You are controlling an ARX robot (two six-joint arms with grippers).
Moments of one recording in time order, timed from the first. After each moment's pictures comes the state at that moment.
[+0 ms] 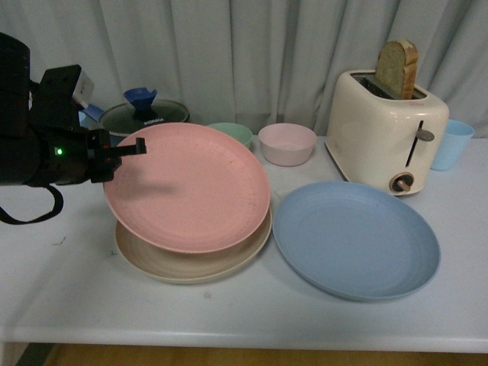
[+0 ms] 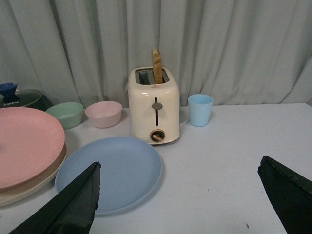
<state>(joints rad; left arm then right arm) -0.08 2.03 1.01 0.49 0.06 -0.15 0.00 0.00 0.01 0.00 0.00 0.00</state>
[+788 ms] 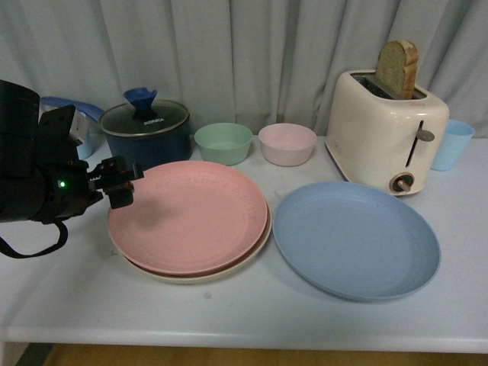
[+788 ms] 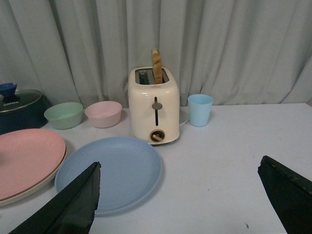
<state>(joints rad) -0.06 2.11 0.97 0.55 0.06 -0.27 0.00 0.00 0.01 0.00 0.00 0.00</state>
